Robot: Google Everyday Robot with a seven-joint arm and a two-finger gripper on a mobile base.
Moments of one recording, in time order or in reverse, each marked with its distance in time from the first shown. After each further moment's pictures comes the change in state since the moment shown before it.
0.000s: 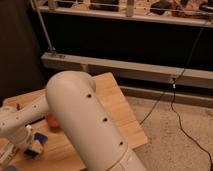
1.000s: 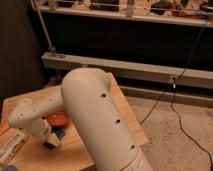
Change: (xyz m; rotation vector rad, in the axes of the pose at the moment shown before) arm 0.065 0.086 0.002 -0.121 0.038 0.160
